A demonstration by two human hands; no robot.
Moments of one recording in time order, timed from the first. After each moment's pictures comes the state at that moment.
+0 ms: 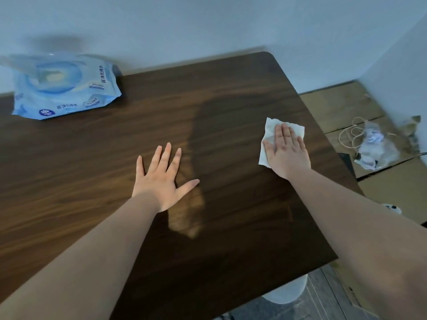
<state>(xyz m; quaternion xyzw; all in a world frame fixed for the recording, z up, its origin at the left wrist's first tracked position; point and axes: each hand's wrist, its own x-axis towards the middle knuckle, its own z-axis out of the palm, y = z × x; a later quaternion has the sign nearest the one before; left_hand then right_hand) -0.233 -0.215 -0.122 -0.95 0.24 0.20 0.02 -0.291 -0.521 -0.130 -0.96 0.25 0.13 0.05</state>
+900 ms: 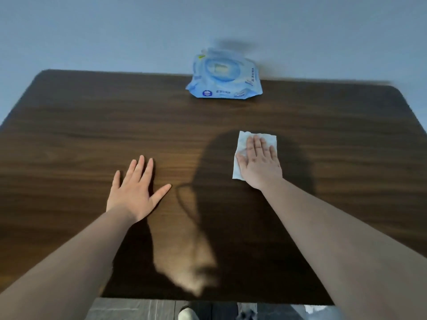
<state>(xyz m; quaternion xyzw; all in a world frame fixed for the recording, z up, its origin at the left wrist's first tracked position) -0.292 0.117 -0.107 -0.99 0.00 0.16 -0.04 -0.227 -0.180 -0.129 -0.99 0.01 0.16 0.06</state>
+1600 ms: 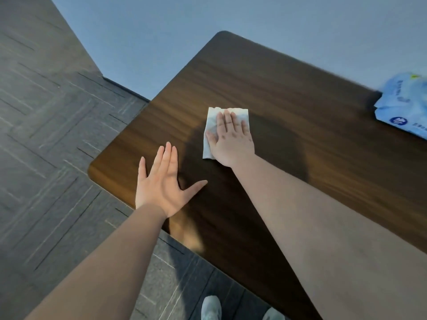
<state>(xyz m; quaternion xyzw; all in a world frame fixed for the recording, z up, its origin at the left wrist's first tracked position) -0.381 0.345 -0.121 -0.96 -0.24 0.11 -0.08 -0.214 0.244 -0.137 -0.94 -0.30 0.15 0.05</state>
